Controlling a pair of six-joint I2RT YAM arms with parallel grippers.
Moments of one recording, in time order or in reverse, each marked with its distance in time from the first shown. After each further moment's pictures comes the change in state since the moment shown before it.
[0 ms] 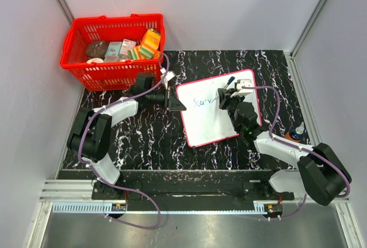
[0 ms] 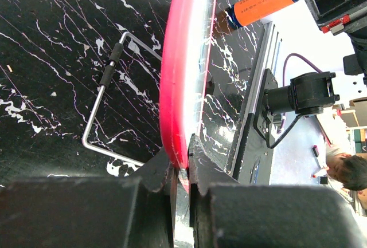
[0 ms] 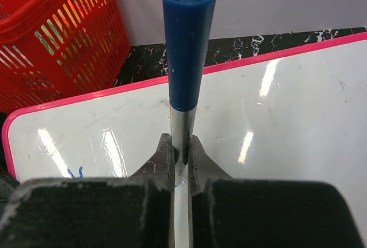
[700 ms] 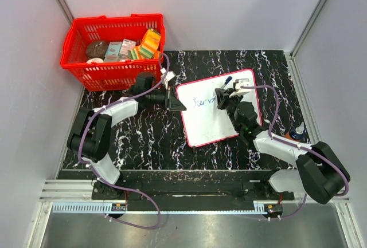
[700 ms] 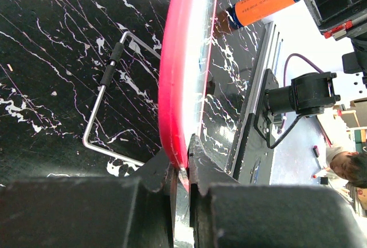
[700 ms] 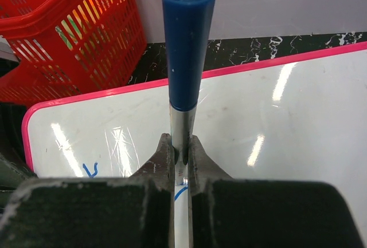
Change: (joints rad) left arm -0.003 0.000 0.002 -0.005 -0.005 0.001; right arm -0.008 0.017 0.002 0.026 -0.070 0.004
